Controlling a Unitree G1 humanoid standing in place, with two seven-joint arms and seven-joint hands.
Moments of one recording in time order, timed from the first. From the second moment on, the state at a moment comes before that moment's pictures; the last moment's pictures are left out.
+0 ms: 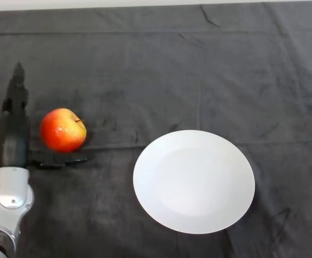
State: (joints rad) left arm -0.61 0.35 -0.07 1.22 0.25 -0.79 0.38; right arm -0.90 -0.58 -0.82 1.22 0.77 0.54 0.43
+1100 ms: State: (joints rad) left arm -0.64 0.35 -0.15 1.22 0.30 -0.70 0.27; right arm -0.90 -0.58 -0.82 1.22 0.77 0.54 0.43
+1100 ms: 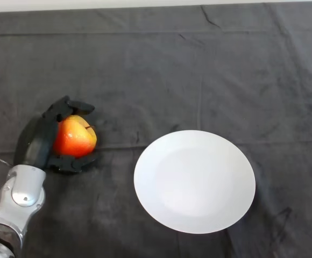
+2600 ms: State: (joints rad) left arm -0.64 0.22 -0.39 0.95 0.53 -0.73 0.71; right arm -0.90 -0.58 -0.82 1.22 0.77 0.54 0.43
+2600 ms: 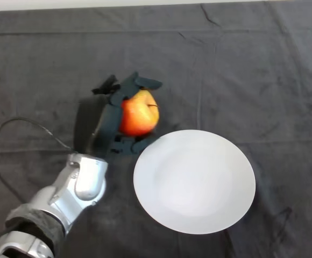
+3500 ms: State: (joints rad) left arm -0.64 0.19 -0.73 0.99 0.50 -0.76 0.72; right arm -0.90 -0.58 -0.82 1.22 0.77 0.54 0.43
